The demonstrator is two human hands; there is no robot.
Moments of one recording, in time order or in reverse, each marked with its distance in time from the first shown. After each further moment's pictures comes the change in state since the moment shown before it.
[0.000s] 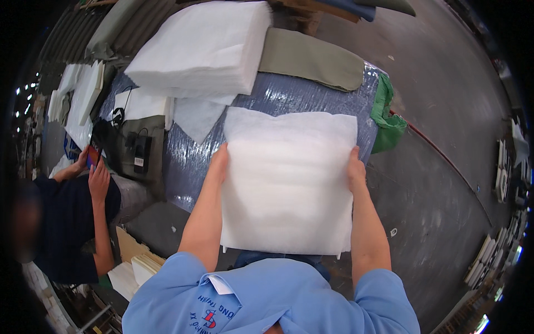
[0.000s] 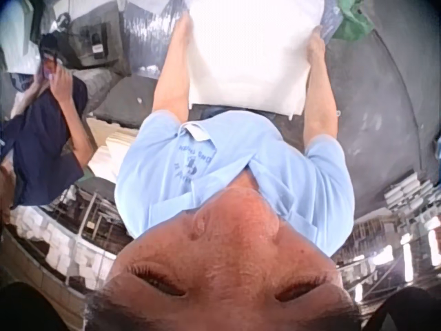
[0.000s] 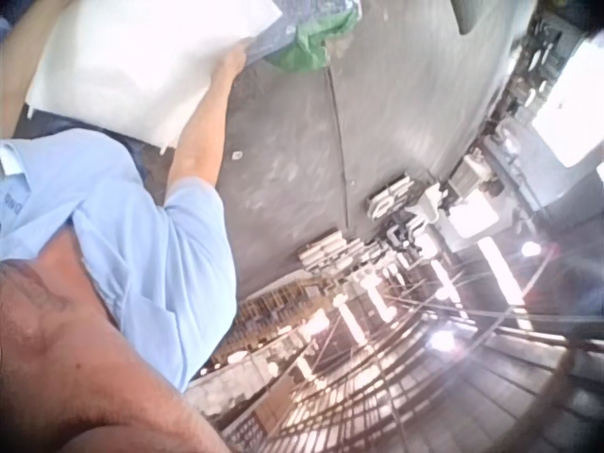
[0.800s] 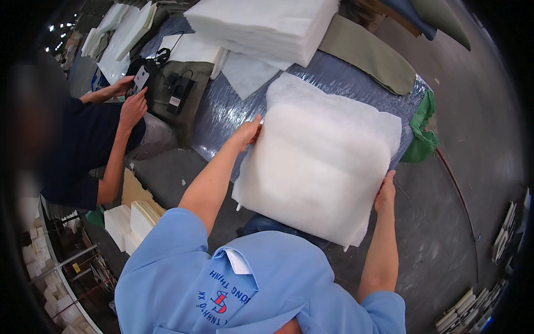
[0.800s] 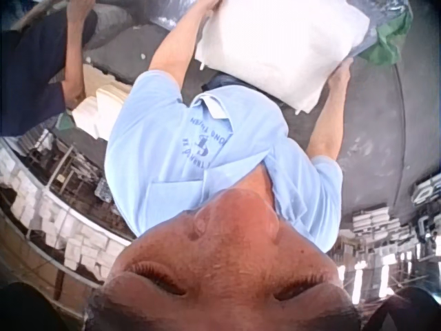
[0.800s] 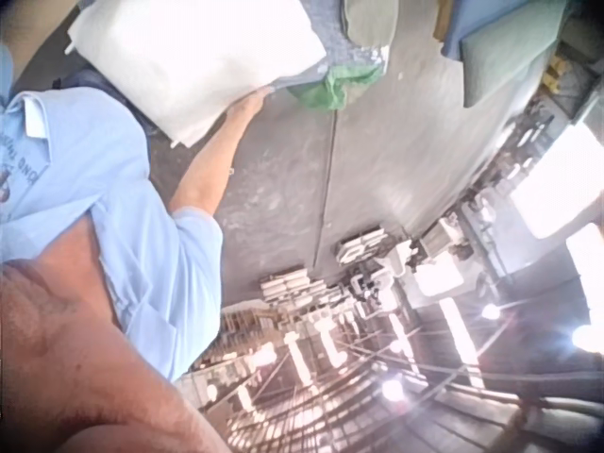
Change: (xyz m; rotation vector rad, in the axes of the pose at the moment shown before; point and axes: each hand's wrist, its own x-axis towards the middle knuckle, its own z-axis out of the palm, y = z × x) left_hand -0.059 -0.013 -0.051 0.292 -0.005 -0.006; right_hand -0.040 0.066 -0.046 0.348 -0.198 0.011
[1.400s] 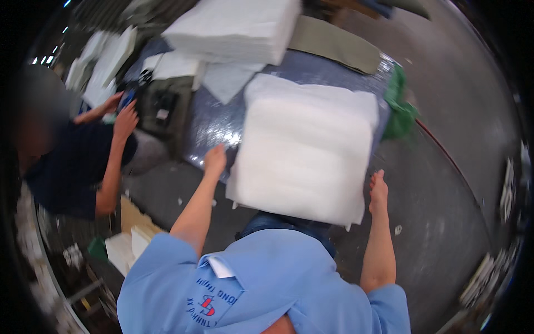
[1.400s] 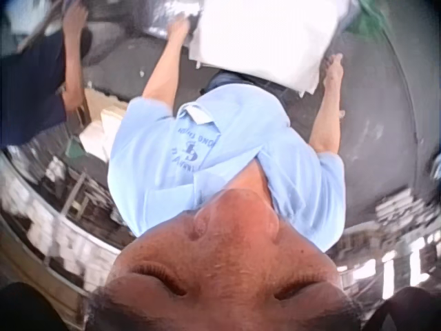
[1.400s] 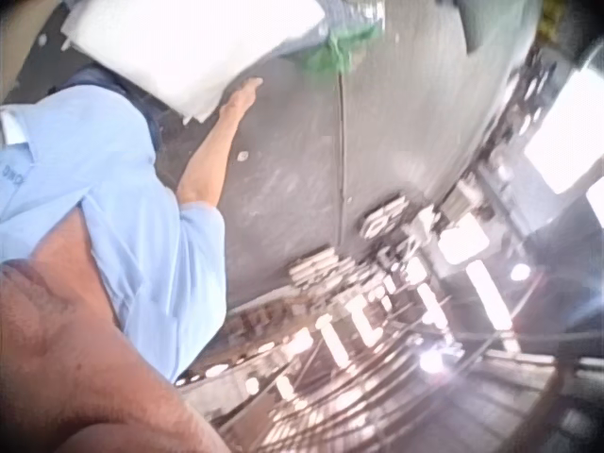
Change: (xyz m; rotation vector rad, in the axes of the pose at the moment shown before) left_hand -0.052 -0.099 -0.033 0.405 0.502 0.367; right_hand -0.057 0.060 -0.058 -0.227 0.114 -0.029
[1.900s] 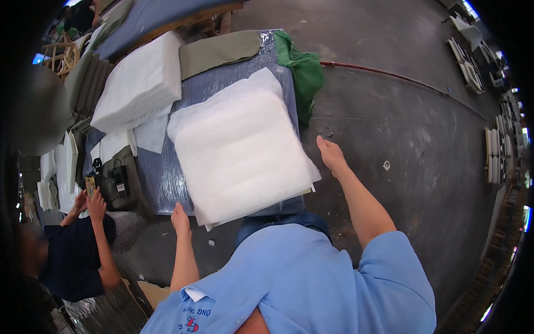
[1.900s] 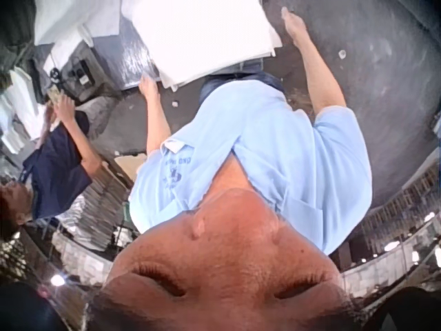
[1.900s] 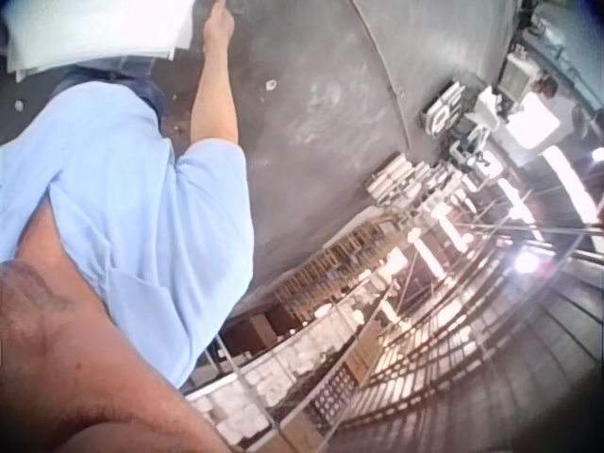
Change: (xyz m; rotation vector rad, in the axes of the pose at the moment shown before) left_hand -0.083 -0.027 -0.012 -0.323 -0.162 -0.155; right_hand -0.039 0.042 -0.045 -0.123 0.075 -0.162
